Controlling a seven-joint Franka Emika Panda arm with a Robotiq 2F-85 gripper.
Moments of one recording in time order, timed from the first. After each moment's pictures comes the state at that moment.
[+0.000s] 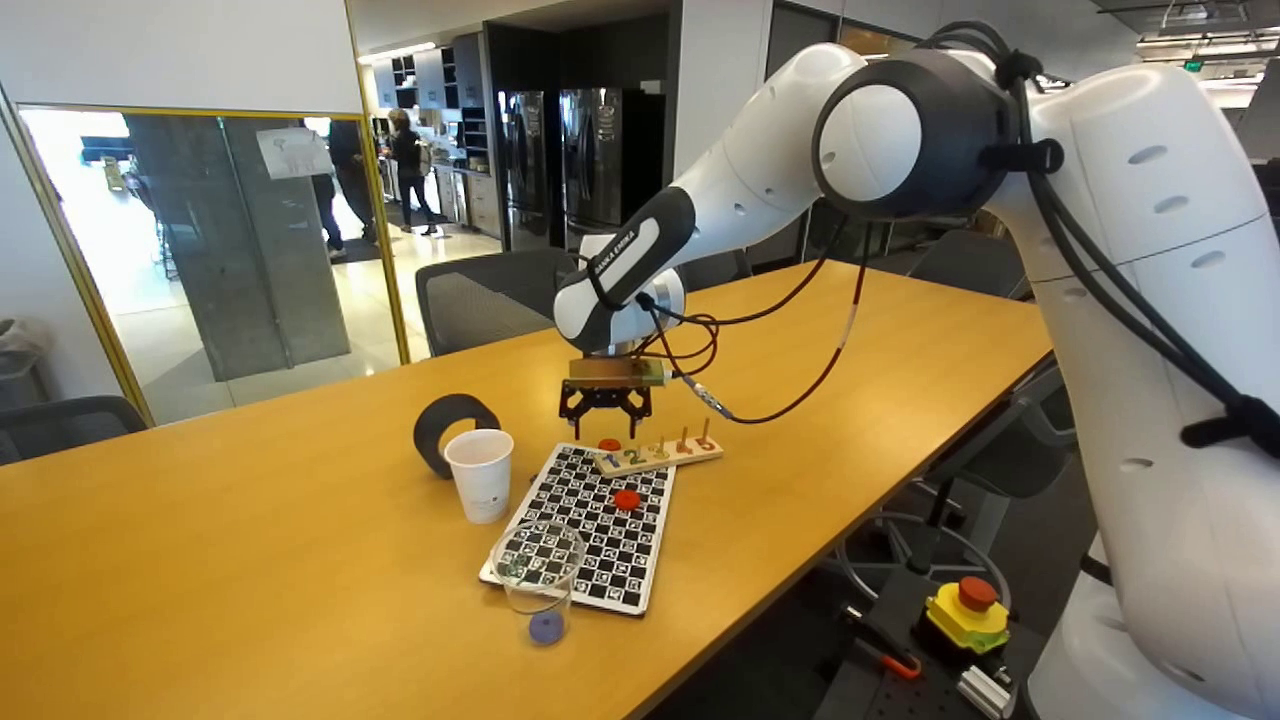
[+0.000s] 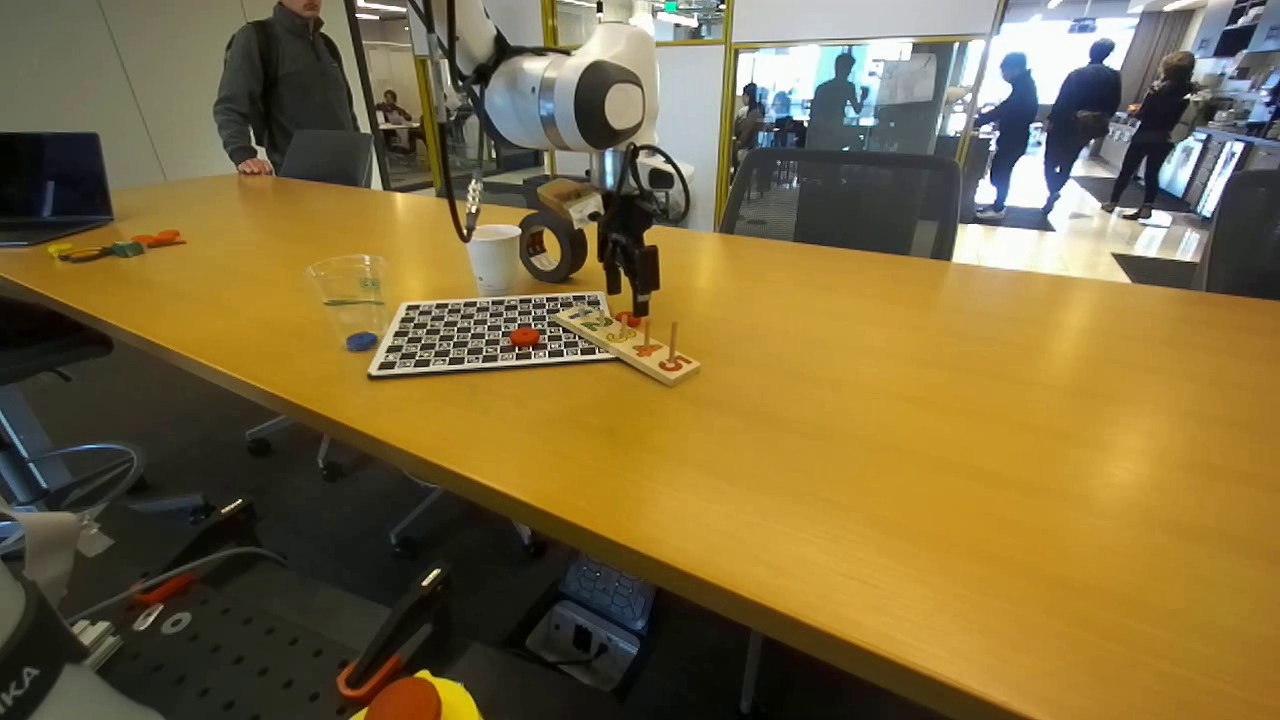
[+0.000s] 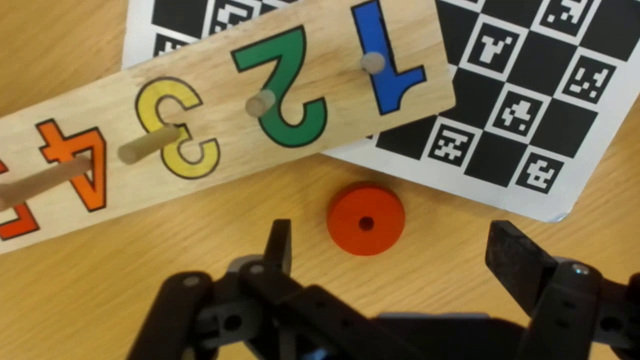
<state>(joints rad) -0.02 0.55 -0.11 -1.80 0.06 2.38 0.56</state>
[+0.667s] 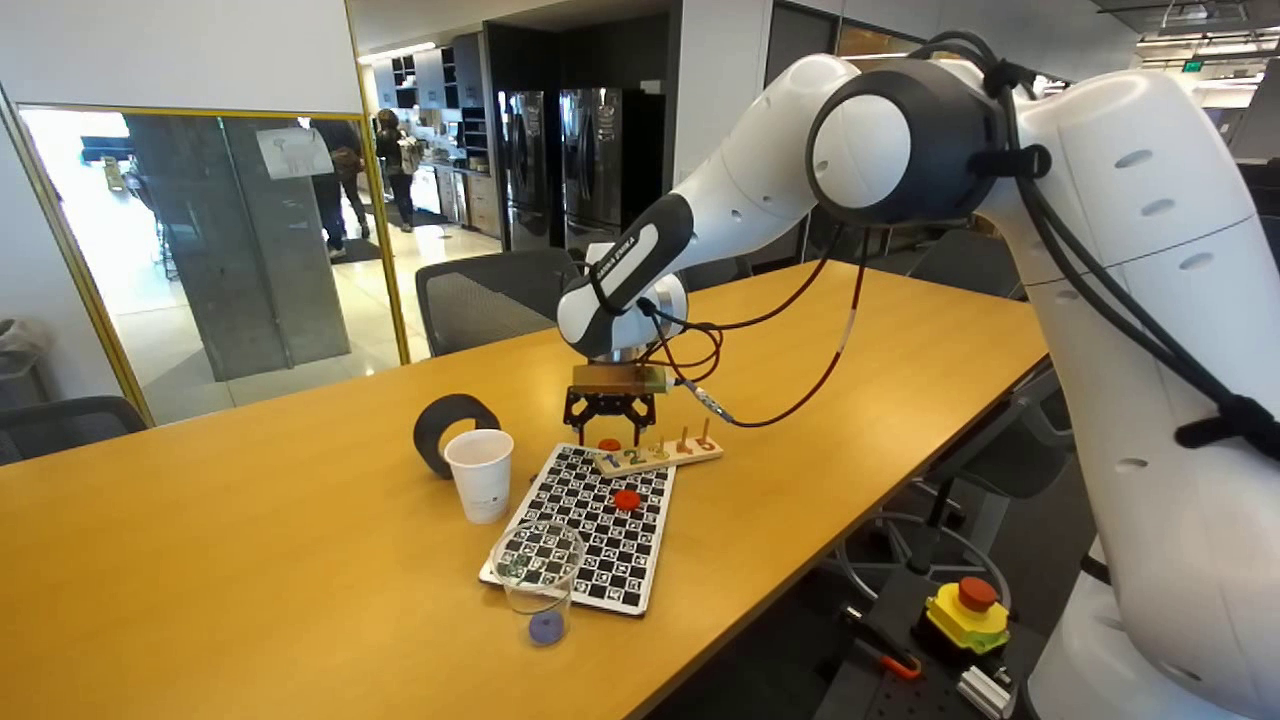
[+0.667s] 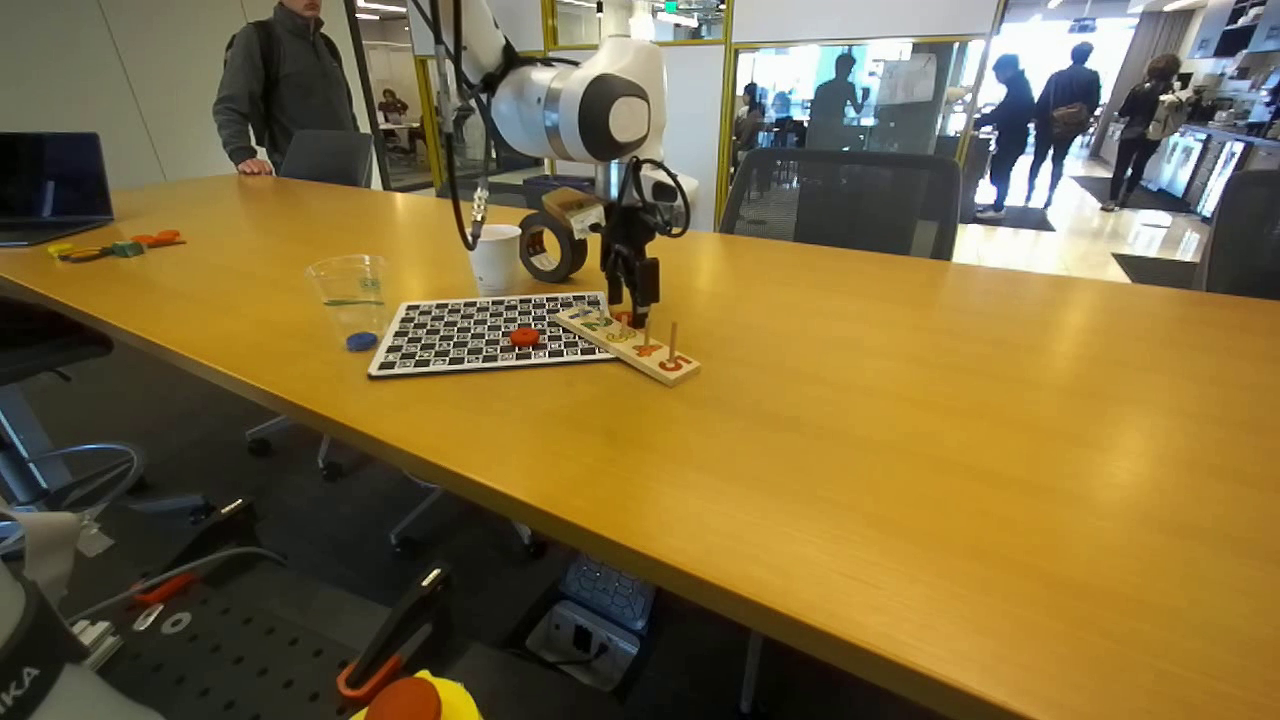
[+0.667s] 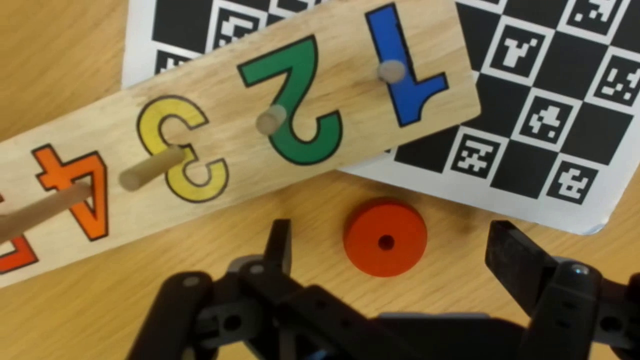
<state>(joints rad) -0.03 0.57 -0.11 -1.80 0.09 2.37 0.56</state>
